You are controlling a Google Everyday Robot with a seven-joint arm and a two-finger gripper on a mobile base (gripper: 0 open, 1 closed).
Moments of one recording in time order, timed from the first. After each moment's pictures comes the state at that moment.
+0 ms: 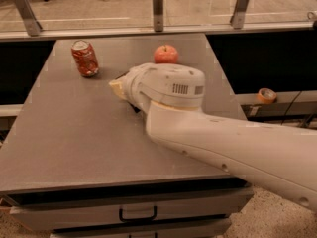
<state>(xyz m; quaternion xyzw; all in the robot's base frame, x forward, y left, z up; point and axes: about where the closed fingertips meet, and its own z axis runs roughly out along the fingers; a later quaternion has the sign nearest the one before) 0.588 0.076 0.898 -0.30 0.77 0.03 0.56</state>
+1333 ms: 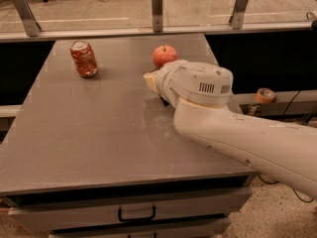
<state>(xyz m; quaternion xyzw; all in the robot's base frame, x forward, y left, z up) 0.621 -0.019 0.895 -0.23 0.79 -0.04 0.56</state>
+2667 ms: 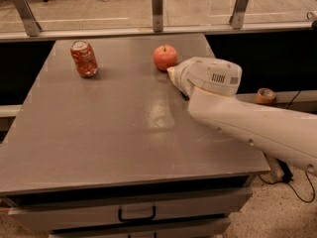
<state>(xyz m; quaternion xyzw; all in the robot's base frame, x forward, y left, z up) 0.677 -0.080 0.868 -0.19 0.81 -0.06 0.56</state>
